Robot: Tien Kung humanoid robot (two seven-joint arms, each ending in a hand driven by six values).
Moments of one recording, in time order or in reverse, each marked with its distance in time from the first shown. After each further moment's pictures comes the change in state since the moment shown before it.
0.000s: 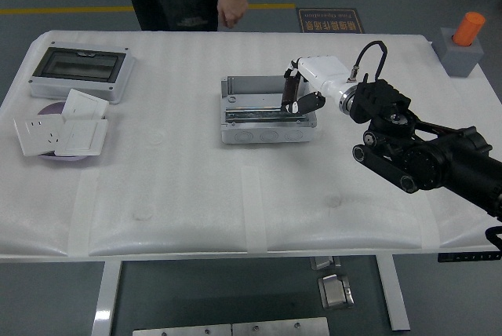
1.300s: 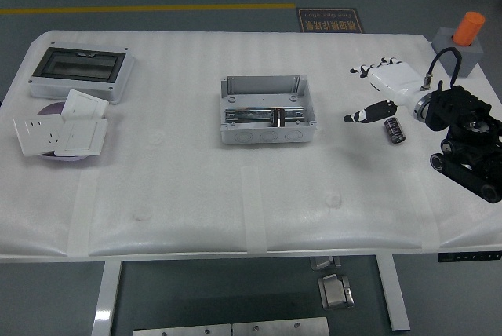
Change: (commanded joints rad) left arm 0.002 0.004 0.003 0.002 -0.013 0.000 0.001; right arm -0.053 -0.352 -0.125 0.100 -0.005 -0.018 0.062
